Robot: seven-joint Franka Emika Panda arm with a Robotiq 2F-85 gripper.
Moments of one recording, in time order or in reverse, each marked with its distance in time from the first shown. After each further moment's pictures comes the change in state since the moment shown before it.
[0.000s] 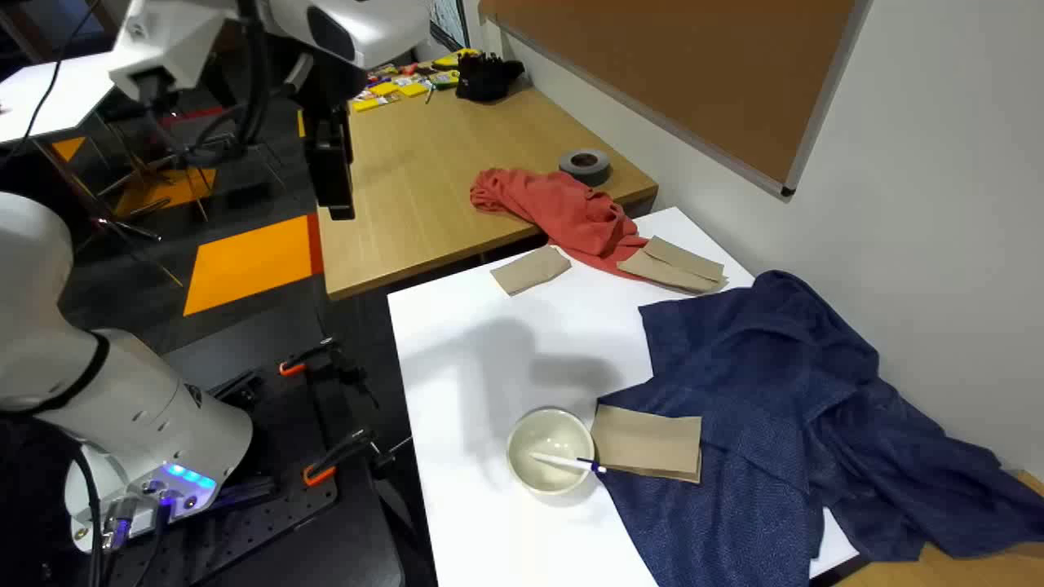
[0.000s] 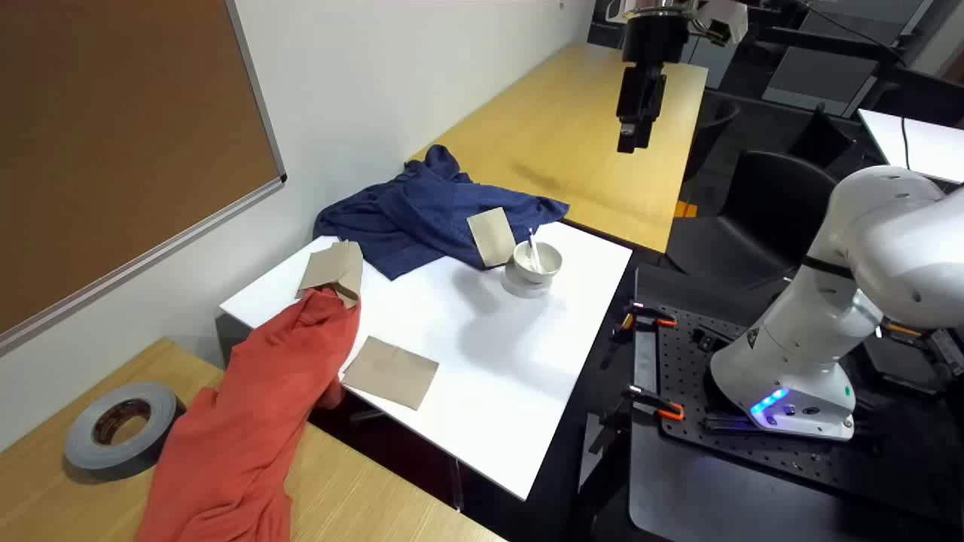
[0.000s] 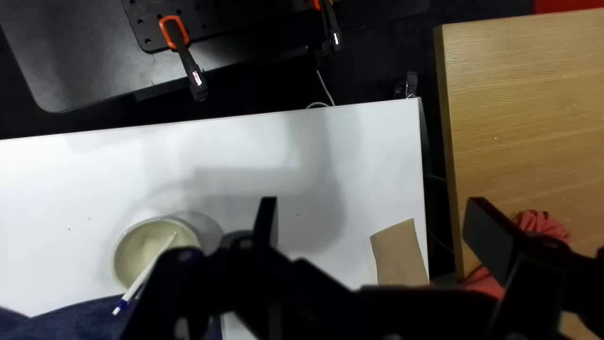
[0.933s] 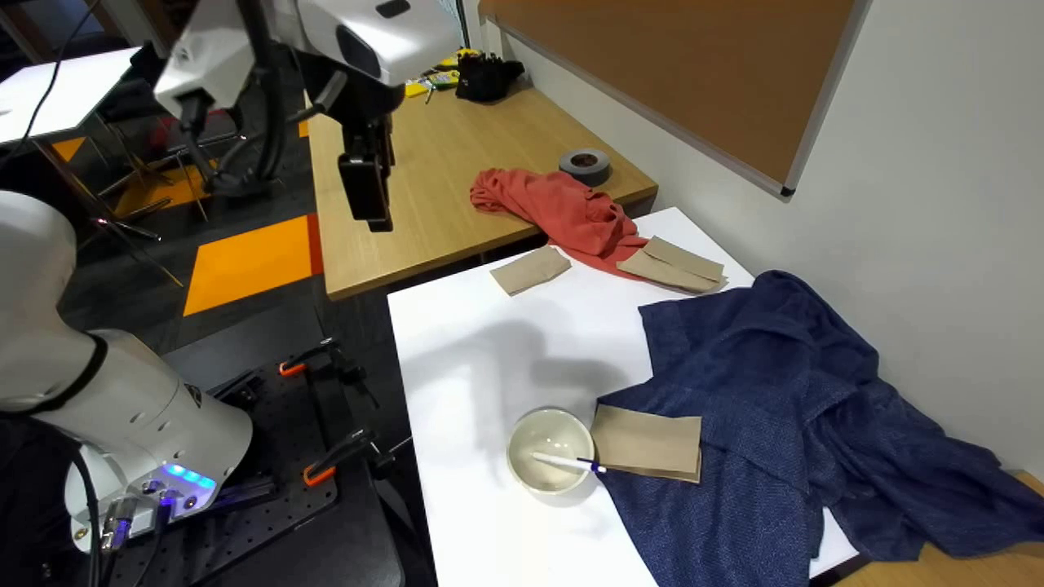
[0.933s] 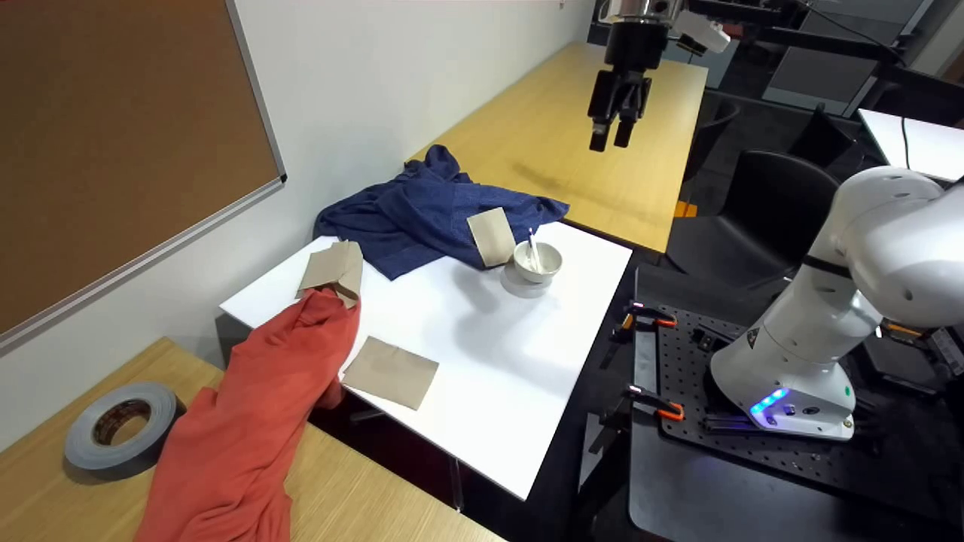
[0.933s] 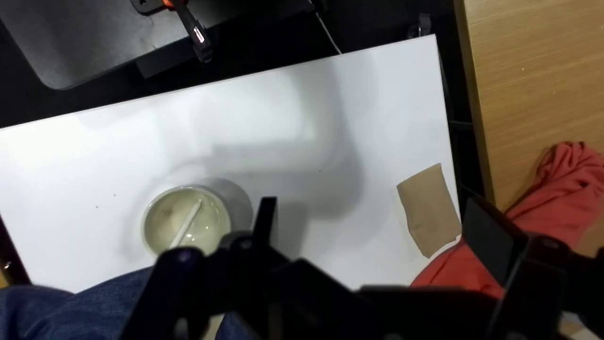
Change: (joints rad) arm -0.050 0.058 0.020 -0.006 0.004 0.145 0.072
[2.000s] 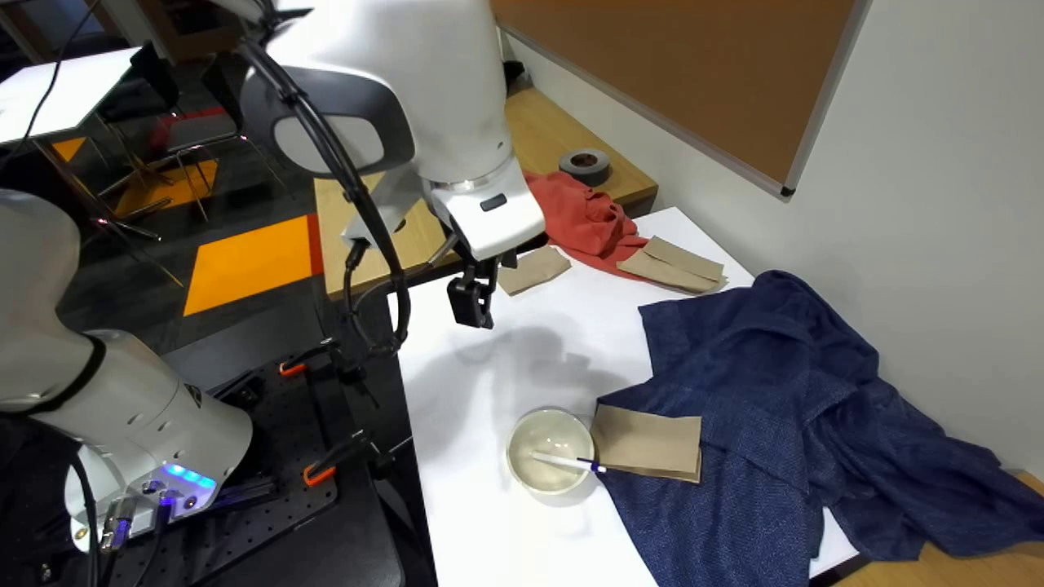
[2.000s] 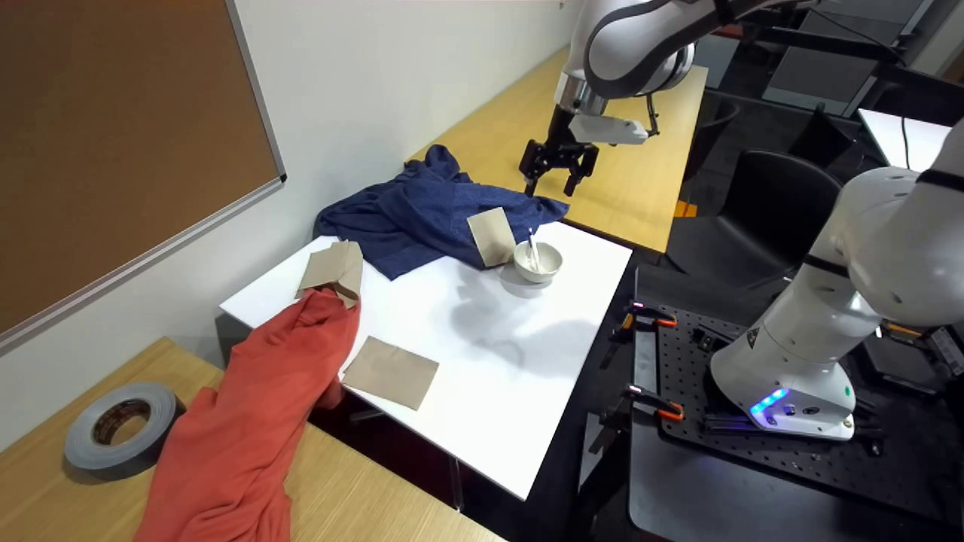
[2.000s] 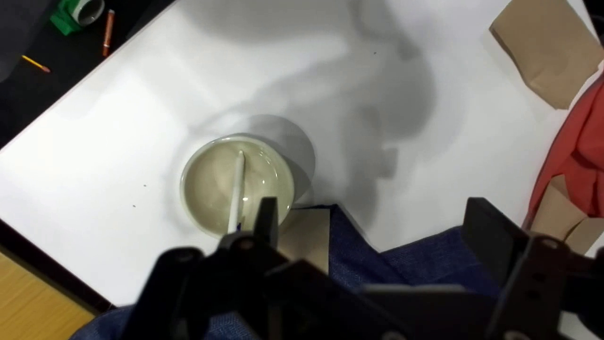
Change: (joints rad) arm -0.045 0.335 0.014 -0.103 0.028 0.595 0.311
